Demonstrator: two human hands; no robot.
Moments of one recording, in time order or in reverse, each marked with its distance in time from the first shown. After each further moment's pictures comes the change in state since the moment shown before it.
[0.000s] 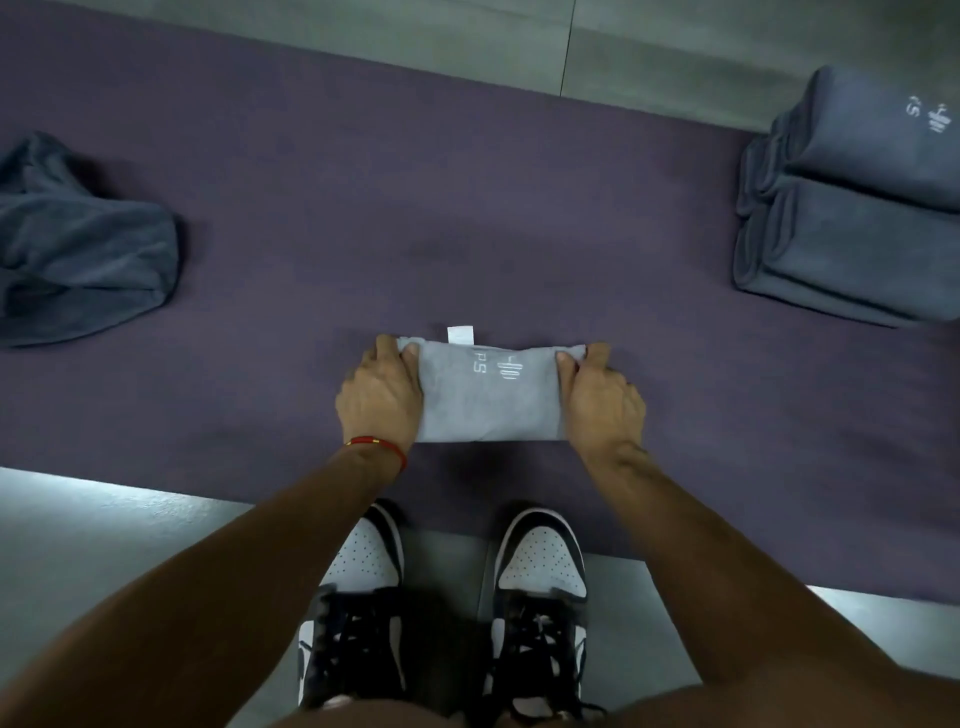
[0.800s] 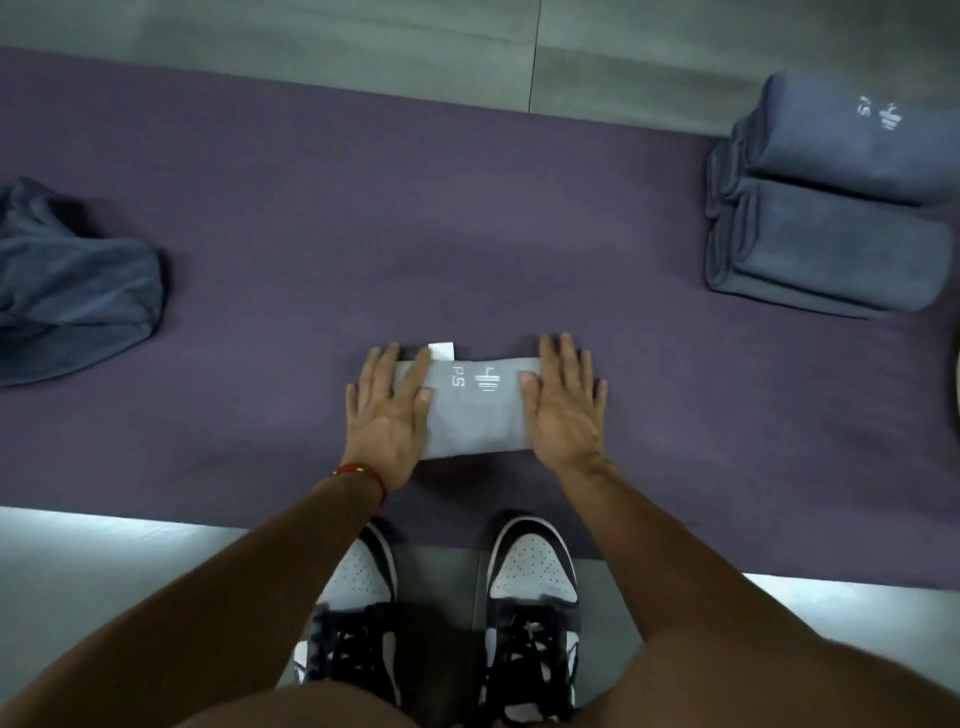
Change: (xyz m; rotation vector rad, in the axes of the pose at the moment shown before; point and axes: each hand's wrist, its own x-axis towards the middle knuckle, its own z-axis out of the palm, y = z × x) left_hand -0.009 -0.011 0.011 -0.034 -0.272 0.317; right_hand 0.002 0.009 0.030 0.063 -0.102 -0.137
